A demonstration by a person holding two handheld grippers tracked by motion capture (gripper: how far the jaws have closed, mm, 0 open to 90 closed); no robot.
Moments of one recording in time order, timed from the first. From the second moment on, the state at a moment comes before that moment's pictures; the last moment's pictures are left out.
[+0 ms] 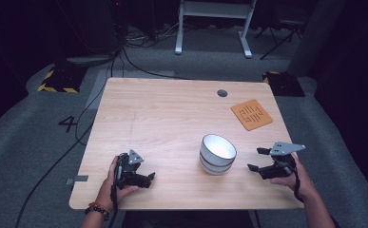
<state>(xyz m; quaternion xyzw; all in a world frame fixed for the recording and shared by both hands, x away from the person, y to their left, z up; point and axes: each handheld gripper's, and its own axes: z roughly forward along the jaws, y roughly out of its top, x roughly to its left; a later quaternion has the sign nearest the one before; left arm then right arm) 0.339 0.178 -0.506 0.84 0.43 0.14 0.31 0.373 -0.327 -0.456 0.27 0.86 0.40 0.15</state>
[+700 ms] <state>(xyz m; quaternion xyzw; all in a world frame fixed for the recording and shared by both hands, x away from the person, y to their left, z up) 0.339 0.178 -0.506 0.84 0.43 0.14 0.31 0.363 -0.288 -0.427 0.21 0.87 0.42 0.14</state>
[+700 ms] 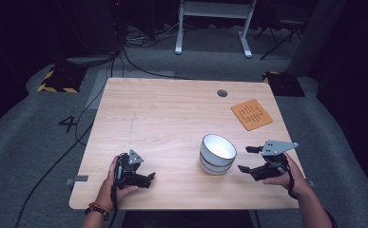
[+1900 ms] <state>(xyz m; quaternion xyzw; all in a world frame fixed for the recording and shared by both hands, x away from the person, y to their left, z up) 0.339 0.178 -0.506 0.84 0.43 0.14 0.31 0.364 -0.237 -0.401 0.14 0.88 0.43 0.11</state>
